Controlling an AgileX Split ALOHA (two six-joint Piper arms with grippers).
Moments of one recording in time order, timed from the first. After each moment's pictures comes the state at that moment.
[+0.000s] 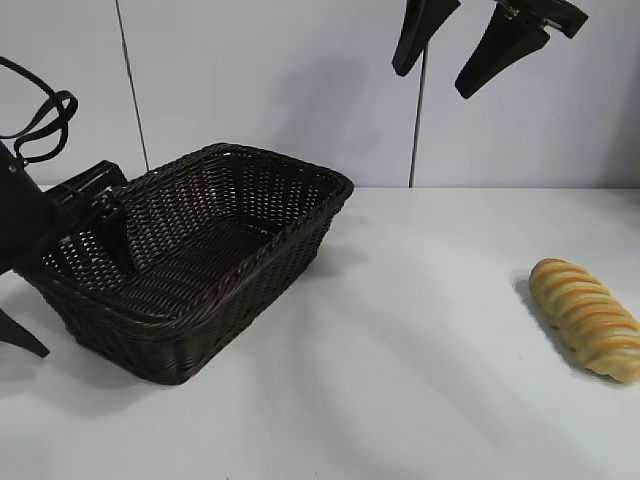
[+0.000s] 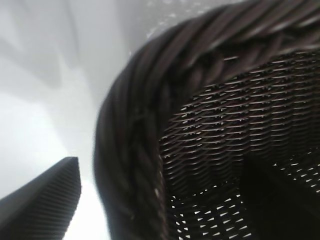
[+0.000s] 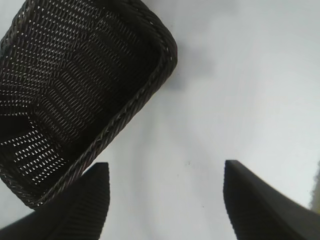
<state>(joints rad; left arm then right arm) -0.26 1.80 -0.93 -0.41 0.53 -0.75 0.24 1.87 -1.80 0.31 1.19 -0.03</state>
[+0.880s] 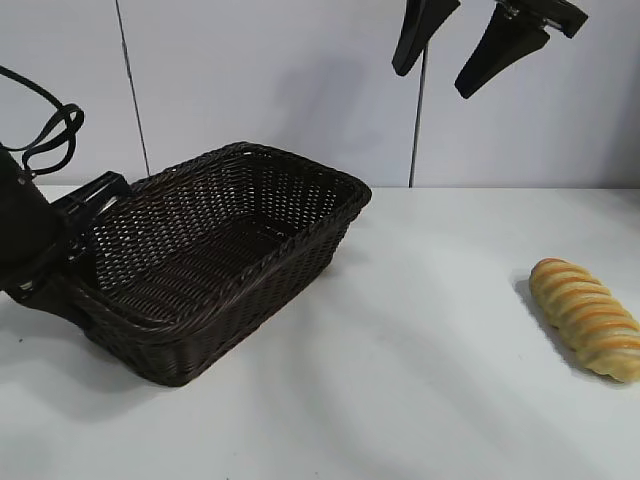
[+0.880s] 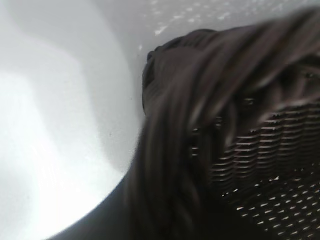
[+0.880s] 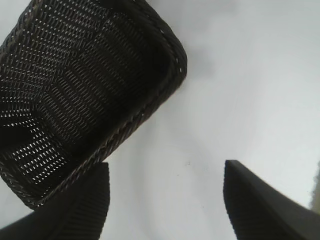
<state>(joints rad) -0.26 1.80 -0.94 -0.42 0.57 -0.73 0.24 1.87 -1.80 0.31 1.19 -0.03</state>
